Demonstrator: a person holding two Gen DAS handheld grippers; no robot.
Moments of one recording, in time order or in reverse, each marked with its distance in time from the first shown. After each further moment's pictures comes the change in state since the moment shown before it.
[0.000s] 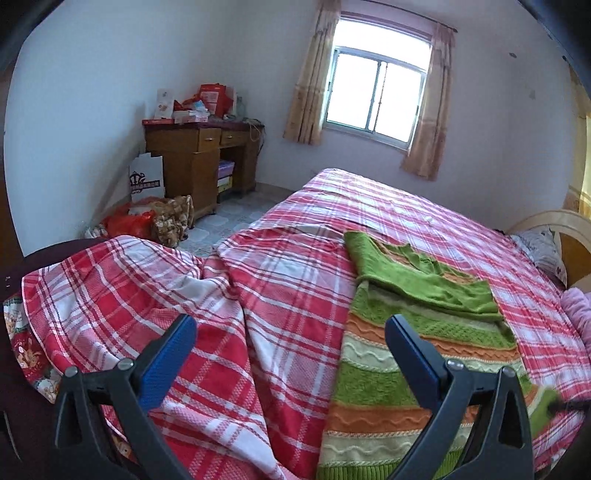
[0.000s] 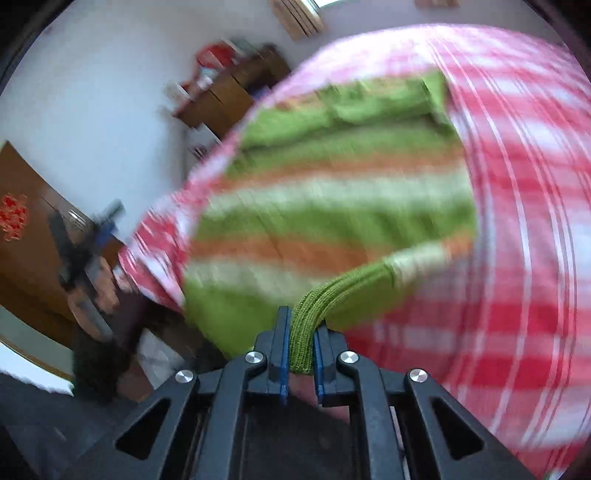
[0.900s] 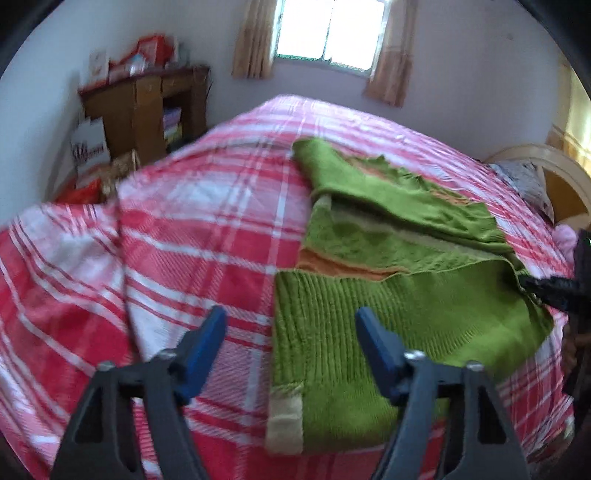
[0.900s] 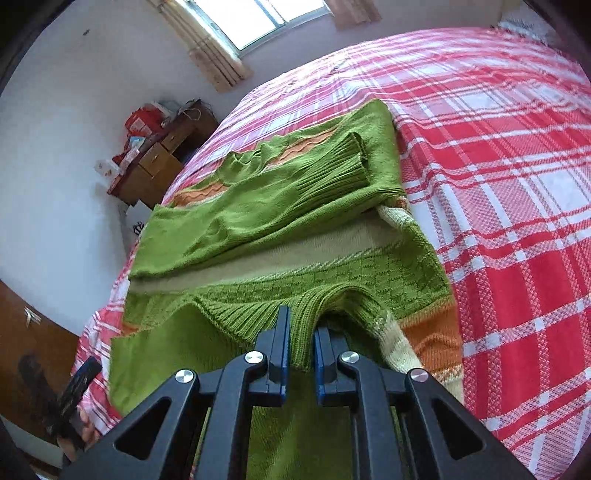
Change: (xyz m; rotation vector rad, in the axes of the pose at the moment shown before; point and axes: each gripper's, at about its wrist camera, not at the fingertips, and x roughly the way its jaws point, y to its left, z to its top) left arm 0.124 -0.052 -0.041 0.103 0.287 -0.126; right arm 0.095 -0.100 0.110 0.201 -0.162 -0.201
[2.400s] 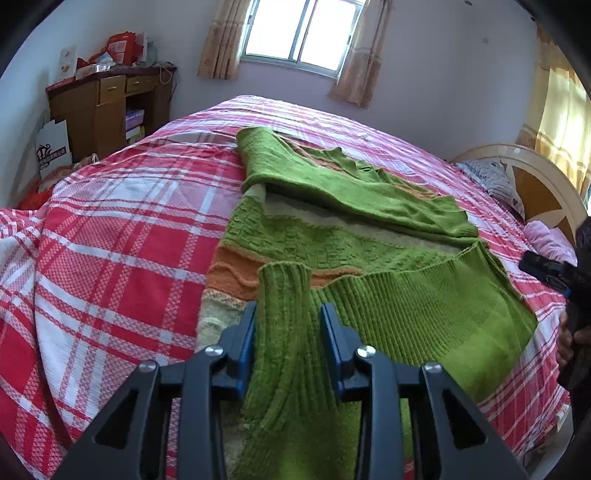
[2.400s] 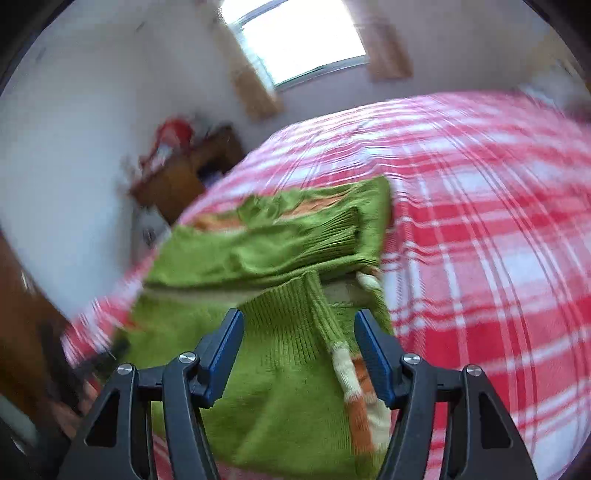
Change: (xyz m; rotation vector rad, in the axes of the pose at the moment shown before) left arm 0.015 -0.036 -0.007 0.071 -0.030 -0.131; right arm -0.048 0.002 0.005 -0.227 -0.150 -0.012
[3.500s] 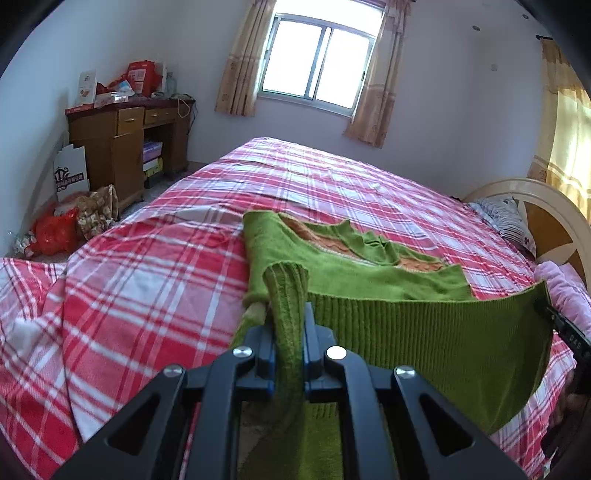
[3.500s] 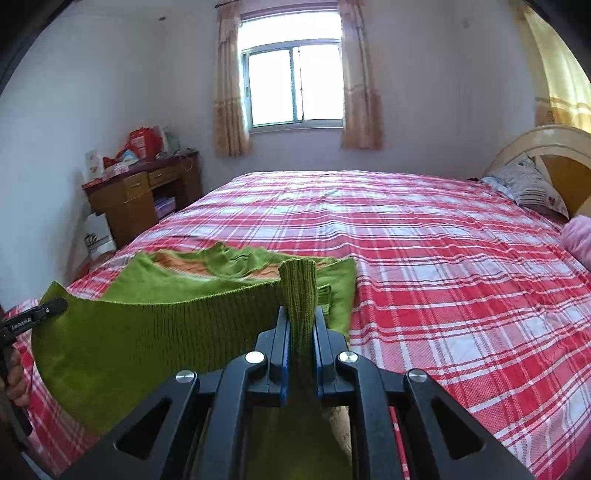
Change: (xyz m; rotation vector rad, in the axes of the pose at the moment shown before) left arm -0.014 -0.011 0.072 -0.039 -0.146 0.061; right arm -0.032 0.051 0.020 -0.117 -0.232 -0.303
